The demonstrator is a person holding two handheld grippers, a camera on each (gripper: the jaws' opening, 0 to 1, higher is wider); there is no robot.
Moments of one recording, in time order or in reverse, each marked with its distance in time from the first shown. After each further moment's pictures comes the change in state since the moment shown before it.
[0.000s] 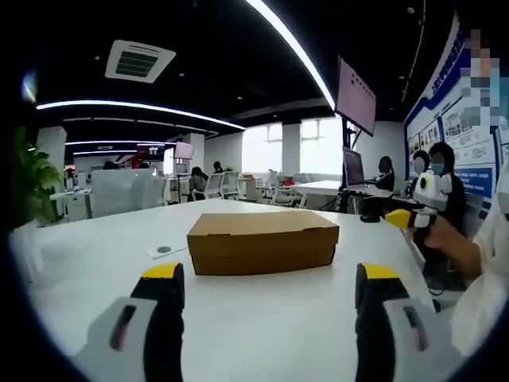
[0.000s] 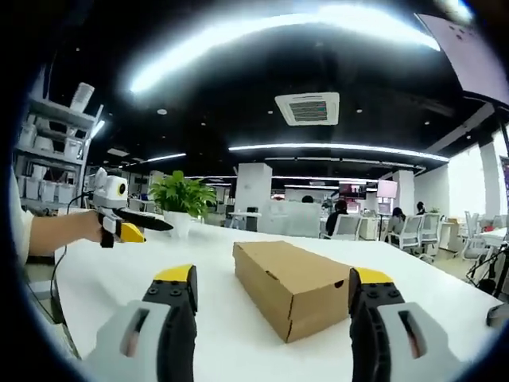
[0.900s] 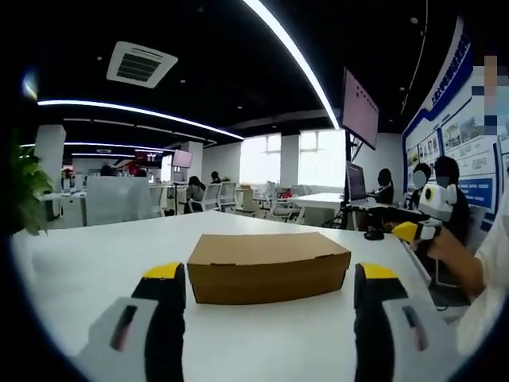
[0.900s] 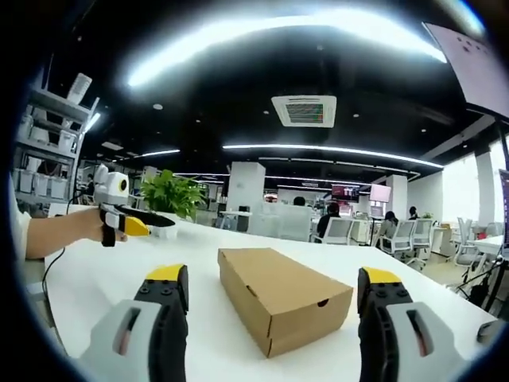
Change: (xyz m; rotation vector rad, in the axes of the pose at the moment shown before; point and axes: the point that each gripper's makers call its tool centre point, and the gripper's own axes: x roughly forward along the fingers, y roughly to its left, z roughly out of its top) left arm 0.036 0.017 0.036 -0.018 -0.070 -0.024; right arm 0.023 -0.021 0.016 0.051 0.006 -0.018
